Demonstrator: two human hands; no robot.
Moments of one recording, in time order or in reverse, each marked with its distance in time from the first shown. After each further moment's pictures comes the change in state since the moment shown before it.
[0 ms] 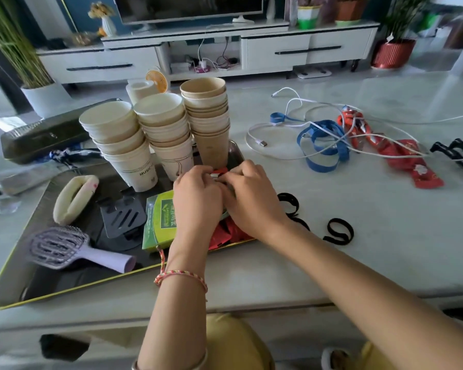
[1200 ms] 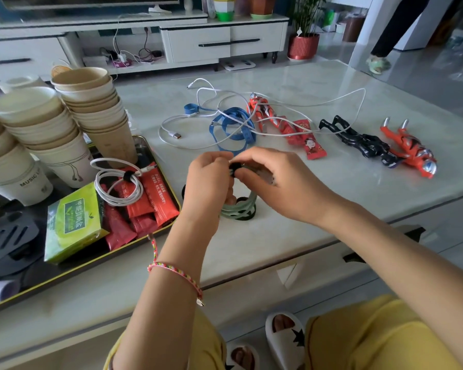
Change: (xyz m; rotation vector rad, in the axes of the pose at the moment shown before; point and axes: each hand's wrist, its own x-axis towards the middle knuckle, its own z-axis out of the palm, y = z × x) left_hand -0.068 0.100 0.068 -0.615 -0.541 -0.243; right_hand -0.082 0.085 -0.128 0.289 0.071 -0.020
